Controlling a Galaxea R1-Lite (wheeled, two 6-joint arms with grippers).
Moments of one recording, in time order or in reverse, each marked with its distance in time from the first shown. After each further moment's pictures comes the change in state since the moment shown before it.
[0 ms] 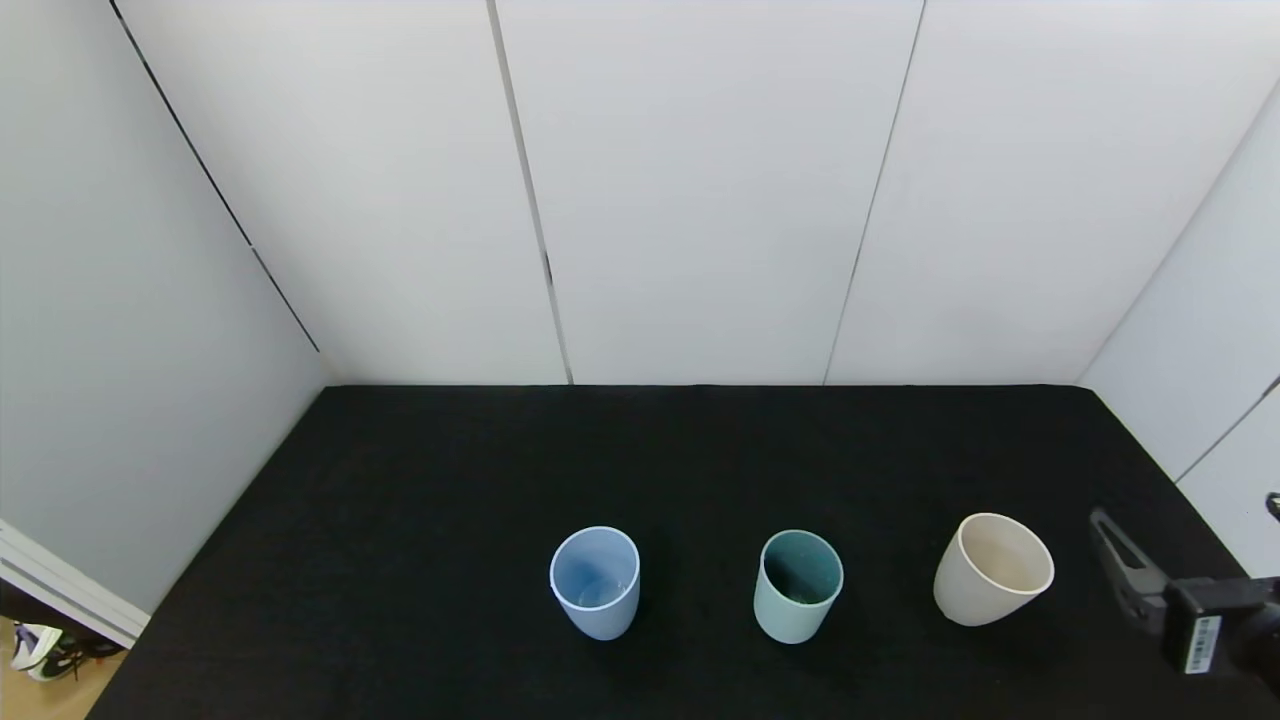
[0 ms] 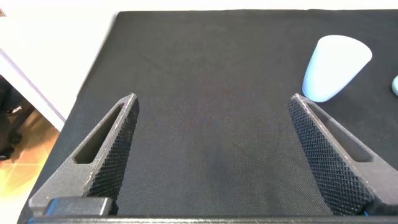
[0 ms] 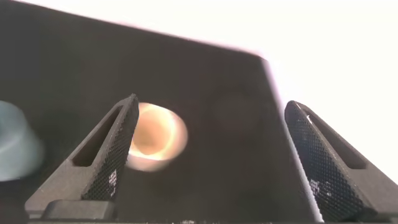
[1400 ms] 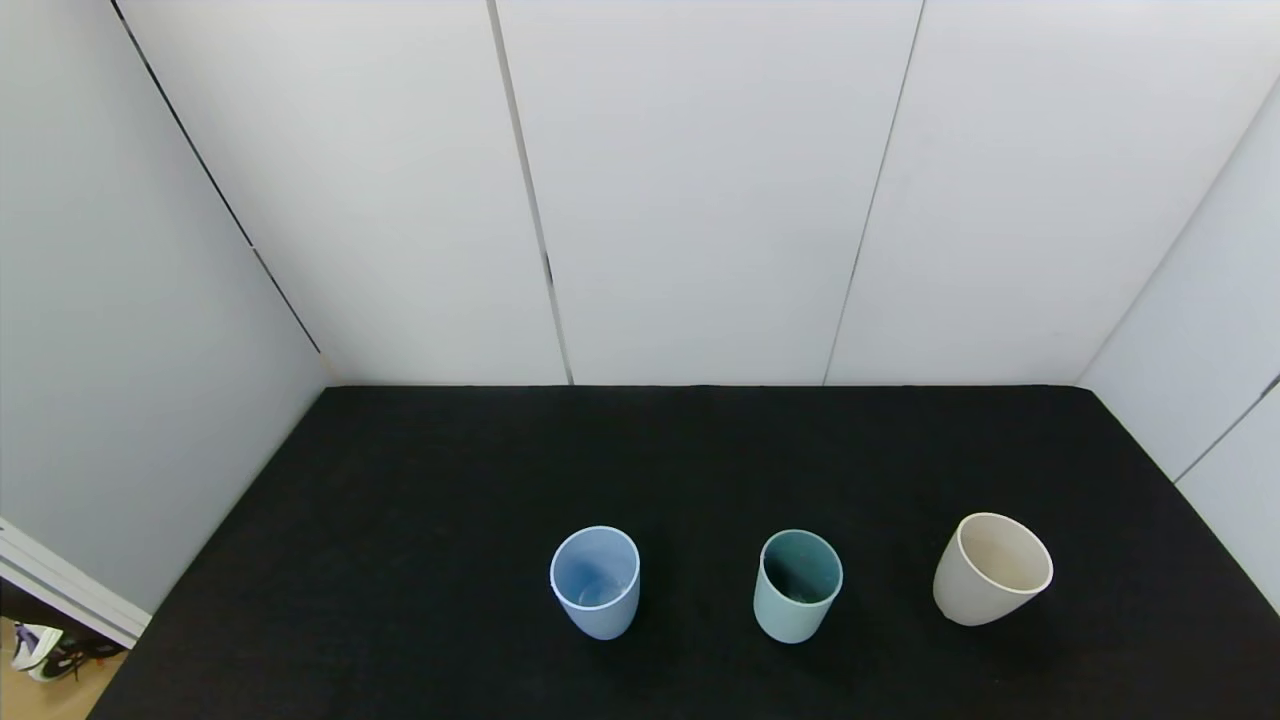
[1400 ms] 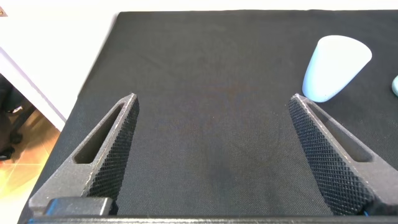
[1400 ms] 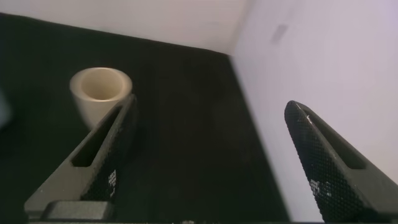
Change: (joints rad) left arm 0.000 0.000 0.000 0.000 0.000 0.000; right arm -0.550 -0.900 0.182 0.512 0.561 -0.069
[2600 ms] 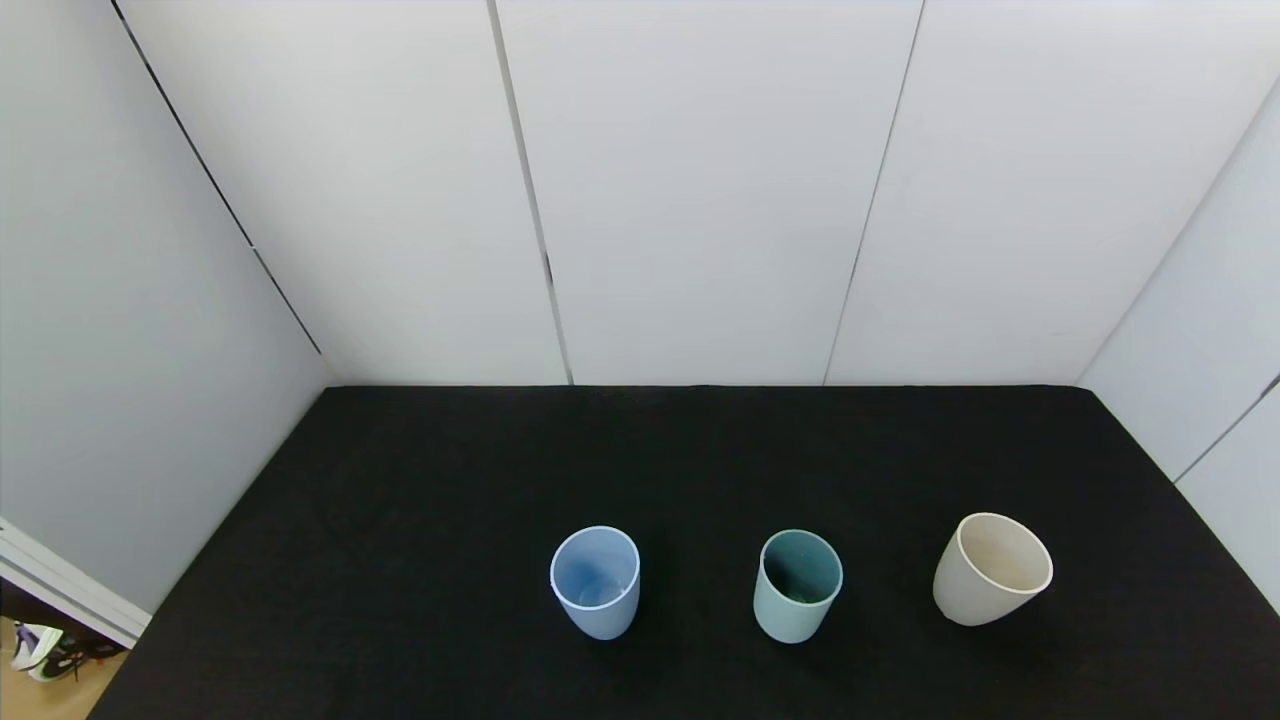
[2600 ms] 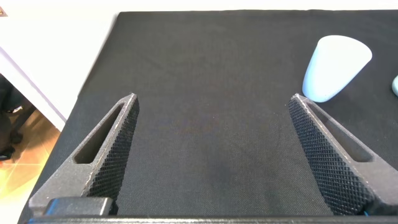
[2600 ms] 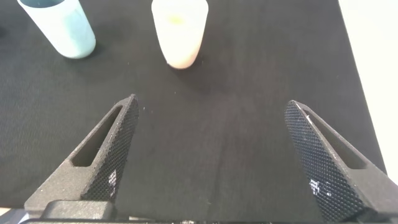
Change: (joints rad) left arm 0.000 0.000 0.000 0.000 0.000 0.000; right arm -0.001 -0.012 0.056 0.223 0.281 0.180
